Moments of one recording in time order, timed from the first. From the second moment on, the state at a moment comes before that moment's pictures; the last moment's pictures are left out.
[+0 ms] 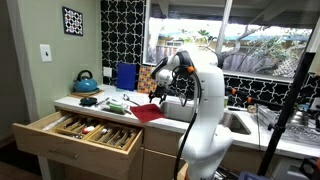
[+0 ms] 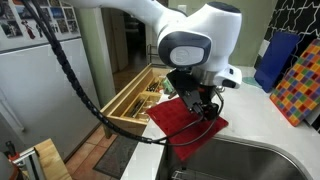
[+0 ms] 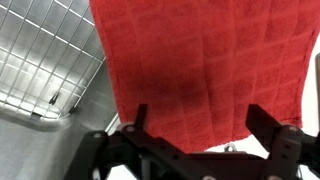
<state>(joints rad) -0.36 0.17 -0.24 -1.96 0.36 2.21 -0.33</state>
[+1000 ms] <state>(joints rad) -0.52 0.15 -0.38 -2.02 0.57 1.72 -0.71</state>
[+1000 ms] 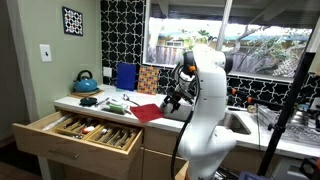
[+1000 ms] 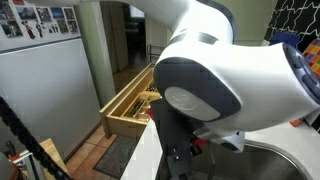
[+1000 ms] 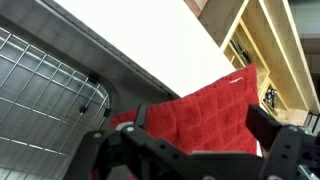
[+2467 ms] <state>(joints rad) -0.56 0.32 -0.36 -2.04 0.71 1.89 -0.86</state>
